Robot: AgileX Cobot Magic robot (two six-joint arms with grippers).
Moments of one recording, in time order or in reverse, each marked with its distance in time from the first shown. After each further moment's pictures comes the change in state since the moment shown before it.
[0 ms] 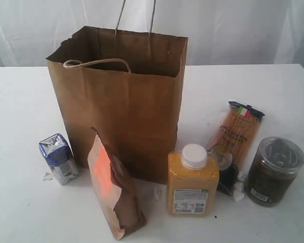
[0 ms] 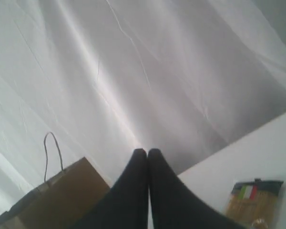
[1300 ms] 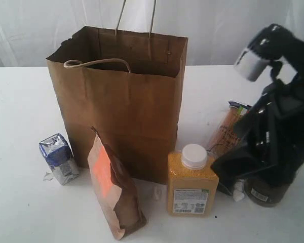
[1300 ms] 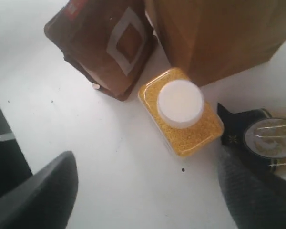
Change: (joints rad) left arm 0.000 -0.002 0.482 0.149 -0.479 -0.002; right arm 0.160 1.103 -0.955 0.120 1.282 -1.066
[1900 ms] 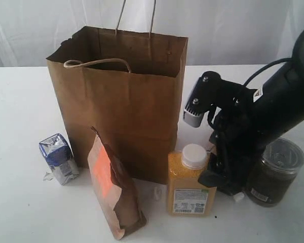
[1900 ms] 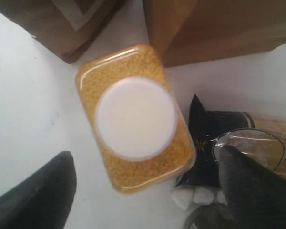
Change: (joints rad) left arm 0.000 0.000 0.000 0.000 0.029 0.000; right arm 0.136 0.280 -0.003 -0.225 -0.206 -0.070
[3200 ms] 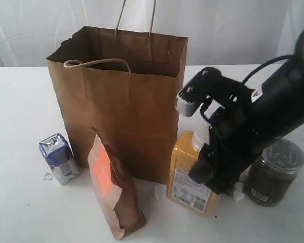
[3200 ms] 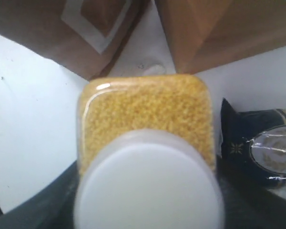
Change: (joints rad) left arm 0.000 0.000 0.000 0.000 0.000 0.000; right arm 0.044 -0.050 -0.002 0.051 0.026 0.202
